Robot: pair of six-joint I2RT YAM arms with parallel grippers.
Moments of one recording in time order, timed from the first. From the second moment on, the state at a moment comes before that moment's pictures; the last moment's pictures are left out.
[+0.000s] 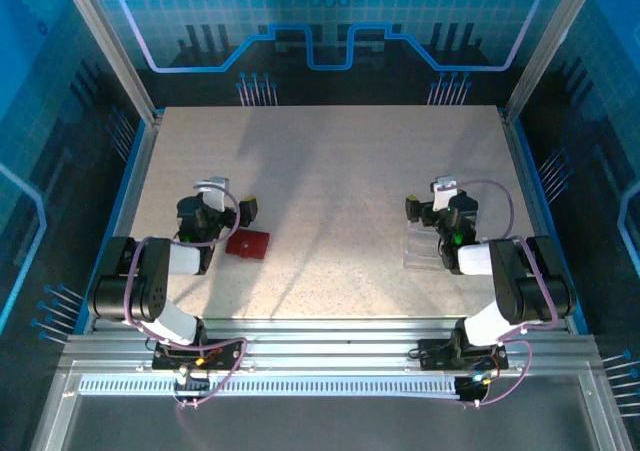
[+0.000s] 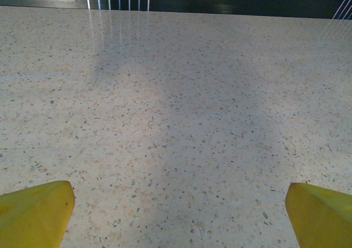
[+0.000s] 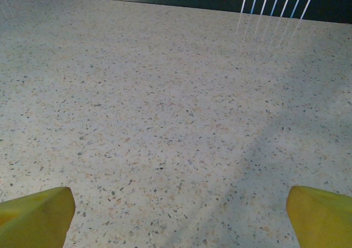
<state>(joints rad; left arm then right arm) 0.04 1.55 0.36 0.85 0.29 -0.06 0.05 1.53 0.38 0.78 -0.03 -0.07</state>
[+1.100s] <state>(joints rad) 0.04 1.45 0.34 0.79 0.13 -0.11 0.07 1.47 0.36 0.76 0.01 -0.07</state>
